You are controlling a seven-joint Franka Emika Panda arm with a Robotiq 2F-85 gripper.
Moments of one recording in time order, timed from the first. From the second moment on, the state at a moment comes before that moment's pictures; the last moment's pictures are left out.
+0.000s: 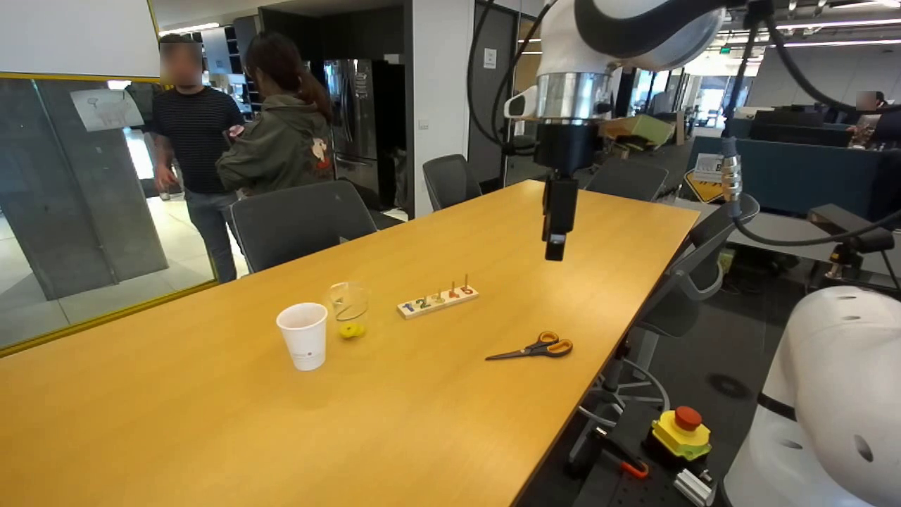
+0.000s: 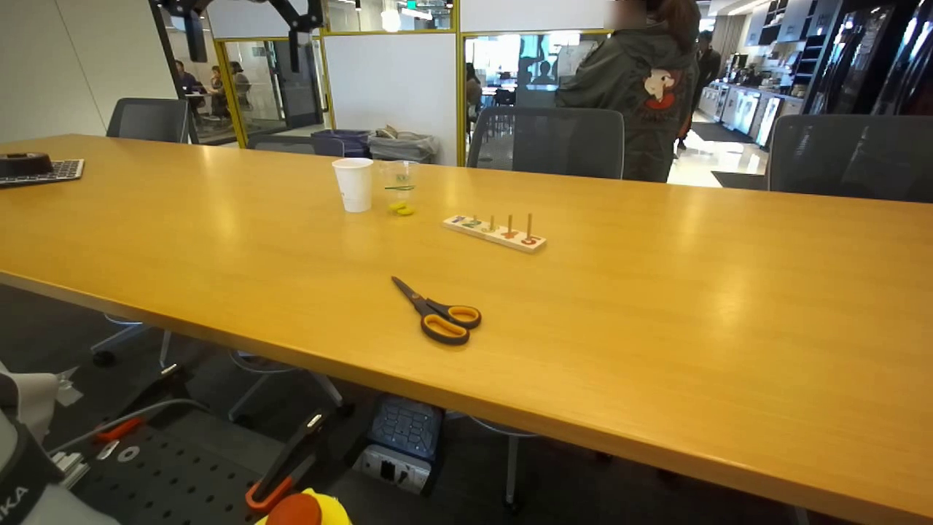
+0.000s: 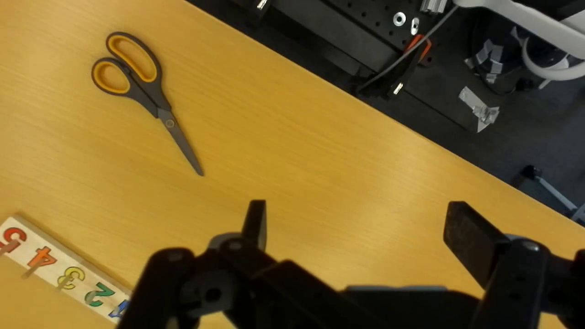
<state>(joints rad) 0.10 -0.72 -0.12 -2.47 -0.01 1.71 -0.53</state>
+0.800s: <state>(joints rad) 0.00 -0.90 -0.14 -2.53 -0.05 1.70 -0.32</state>
